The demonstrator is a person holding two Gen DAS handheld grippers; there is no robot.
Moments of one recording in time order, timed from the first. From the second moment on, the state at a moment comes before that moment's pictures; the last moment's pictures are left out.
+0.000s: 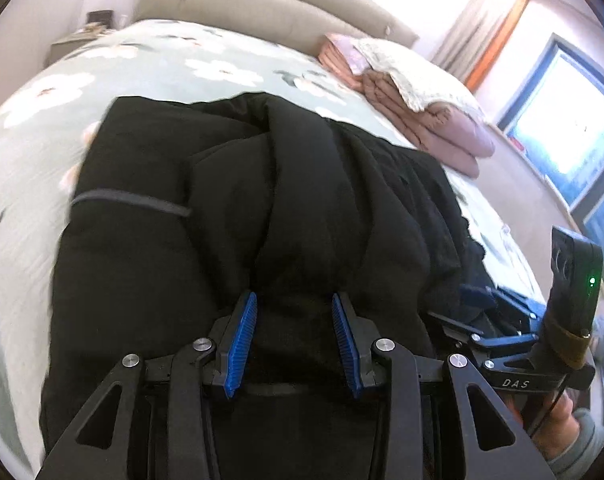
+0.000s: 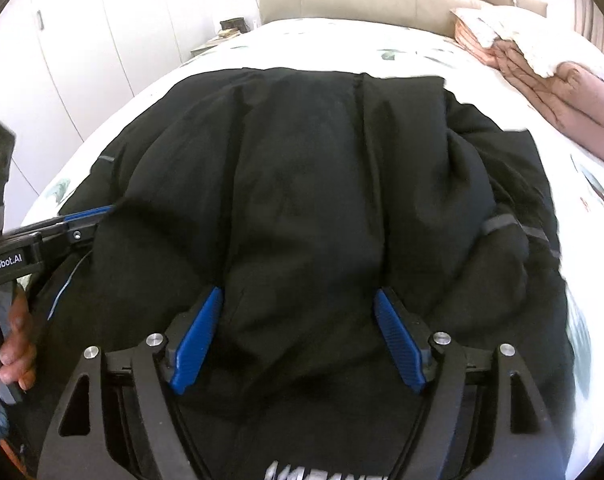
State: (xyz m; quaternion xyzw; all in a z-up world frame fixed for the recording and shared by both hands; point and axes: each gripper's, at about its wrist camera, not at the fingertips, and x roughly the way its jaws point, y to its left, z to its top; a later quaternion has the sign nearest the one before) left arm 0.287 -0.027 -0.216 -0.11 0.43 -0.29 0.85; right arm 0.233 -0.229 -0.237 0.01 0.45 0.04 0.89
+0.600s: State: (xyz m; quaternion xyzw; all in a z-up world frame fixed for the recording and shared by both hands) left arm 0.070 0.157 -0.105 -0.11 0.41 -0.20 0.88; right arm 0.008 -0.285 -0.116 0.06 0.44 -0.07 0.90
